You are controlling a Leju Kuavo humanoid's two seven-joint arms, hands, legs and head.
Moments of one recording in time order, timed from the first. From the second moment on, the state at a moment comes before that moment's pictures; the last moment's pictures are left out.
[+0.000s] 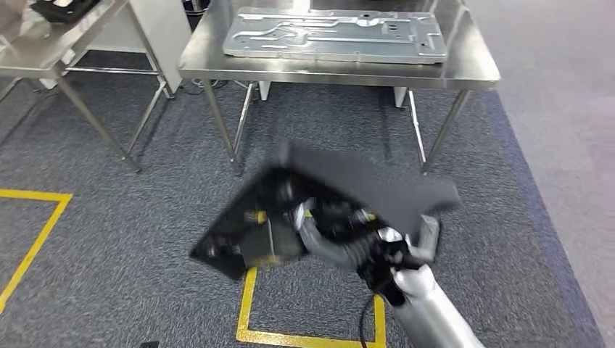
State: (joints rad) left arm -0.12 -0.04 1.22 -0.22 -1.06 -0.02 -0.28; right arm -0.45 0.02 0.57 -1.49 -0.20 0.43 -0.50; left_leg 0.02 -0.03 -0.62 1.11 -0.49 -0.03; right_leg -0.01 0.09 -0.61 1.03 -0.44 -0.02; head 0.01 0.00
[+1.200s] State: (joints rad) left arm -0.10 -0.03 1.15 -0.22 -1.02 -0.05 -0.31; right arm -0.51 -0.02 0.55 -1.53 -0.28 0.44 -0.39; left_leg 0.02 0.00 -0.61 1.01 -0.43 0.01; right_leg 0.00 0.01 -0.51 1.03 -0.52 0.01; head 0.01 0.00
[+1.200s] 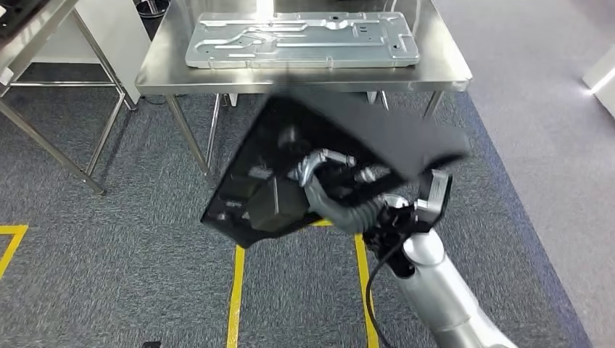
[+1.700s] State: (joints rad) left arm -0.09 -0.04 1.18 -0.22 -0.99 -0.03 -0.32; right arm -0.46 -0.04 0.61 -1.51 -0.22 0.50 -0.40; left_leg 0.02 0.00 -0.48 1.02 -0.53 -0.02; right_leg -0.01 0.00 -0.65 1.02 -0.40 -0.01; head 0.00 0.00
